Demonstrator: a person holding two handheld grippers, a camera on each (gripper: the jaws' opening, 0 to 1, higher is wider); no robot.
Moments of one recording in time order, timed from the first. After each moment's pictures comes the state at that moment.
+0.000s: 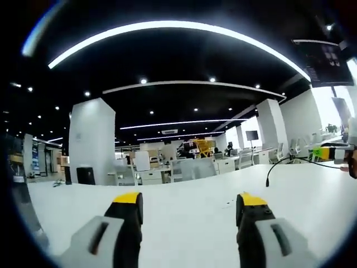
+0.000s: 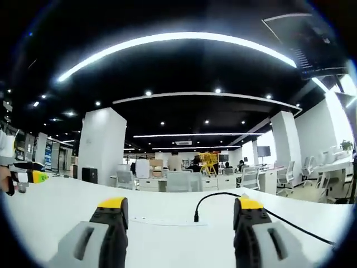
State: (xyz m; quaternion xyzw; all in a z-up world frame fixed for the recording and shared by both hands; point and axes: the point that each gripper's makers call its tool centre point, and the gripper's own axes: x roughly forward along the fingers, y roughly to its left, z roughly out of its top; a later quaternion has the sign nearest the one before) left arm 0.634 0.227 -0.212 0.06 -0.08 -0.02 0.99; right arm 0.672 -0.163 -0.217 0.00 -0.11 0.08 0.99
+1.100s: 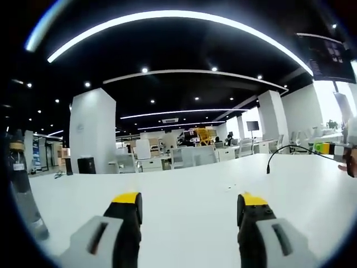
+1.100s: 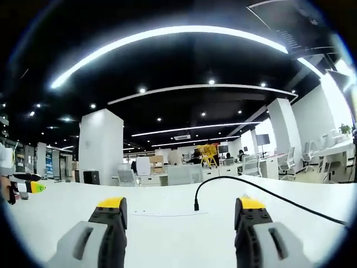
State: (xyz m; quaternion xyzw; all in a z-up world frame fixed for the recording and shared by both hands) left arm 0.634 0.232 -0.243 0.06 -0.03 -0.02 1.00; right arm 0.685 -0.176 -0.248 0.04 -0.08 0.08 0.99
